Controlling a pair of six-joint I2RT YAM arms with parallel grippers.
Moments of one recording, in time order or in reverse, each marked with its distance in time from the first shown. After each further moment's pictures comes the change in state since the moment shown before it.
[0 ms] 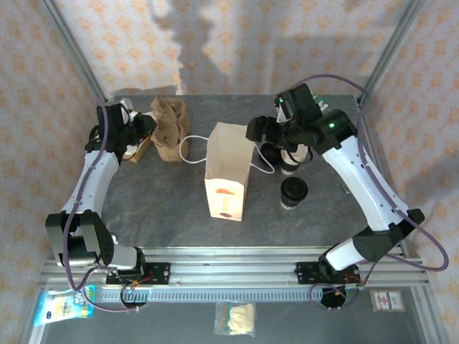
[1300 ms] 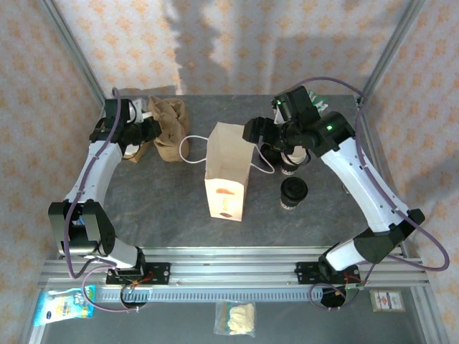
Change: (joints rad) left arm -0.042 0.086 0.113 -0.188 -0.021 0.346; right arm 0.018 -0.012 -0.031 0.038 -0.025 0.040
